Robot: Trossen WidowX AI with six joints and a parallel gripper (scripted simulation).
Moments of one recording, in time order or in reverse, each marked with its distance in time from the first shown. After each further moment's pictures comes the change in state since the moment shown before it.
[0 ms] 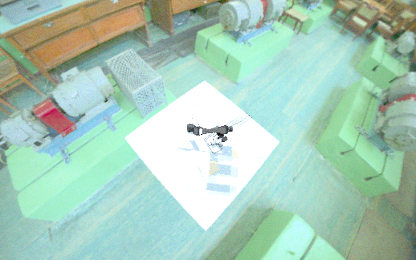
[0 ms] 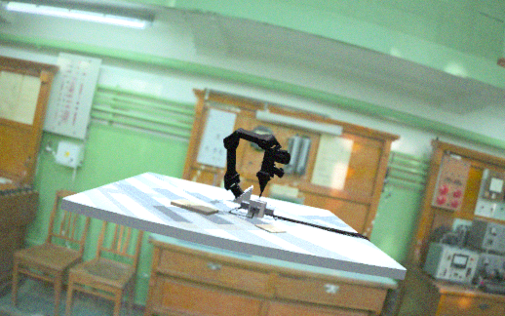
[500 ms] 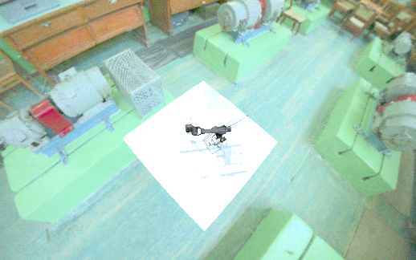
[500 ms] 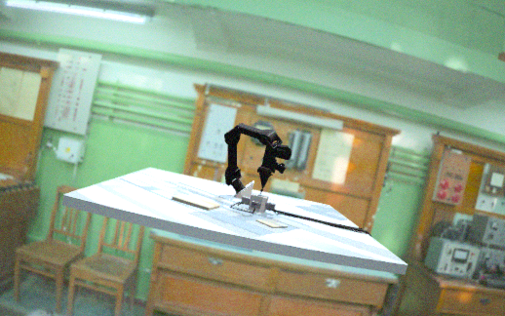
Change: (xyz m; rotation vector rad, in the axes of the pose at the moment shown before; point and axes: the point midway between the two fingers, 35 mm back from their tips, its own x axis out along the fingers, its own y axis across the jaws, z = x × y) arm 0.002 0.000 0.001 0.003 0.000 0.001
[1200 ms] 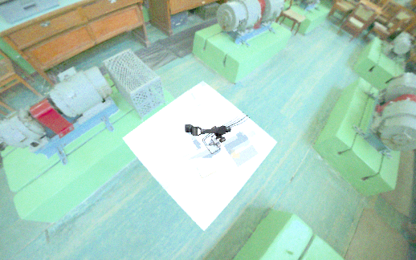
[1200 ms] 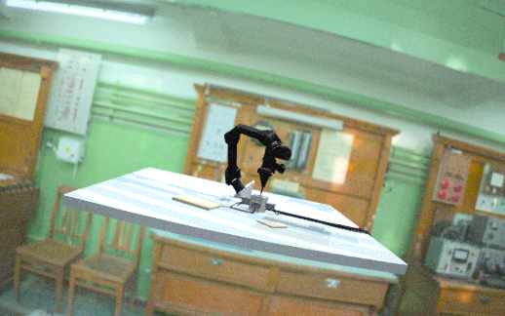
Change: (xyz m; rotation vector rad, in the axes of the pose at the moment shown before) arm 0.003 0.000 0.000 0.003 0.000 0.002
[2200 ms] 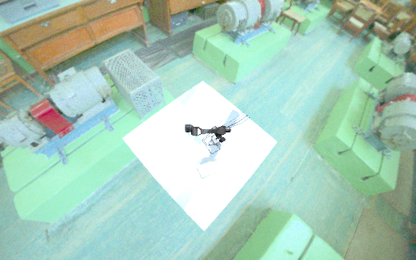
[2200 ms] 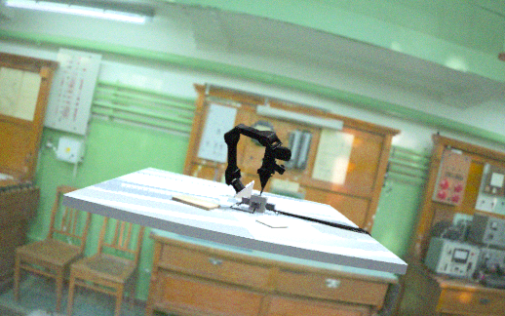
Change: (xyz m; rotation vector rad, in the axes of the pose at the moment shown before) arm 0.004 0.000 0.000 0.004 0.000 0.000
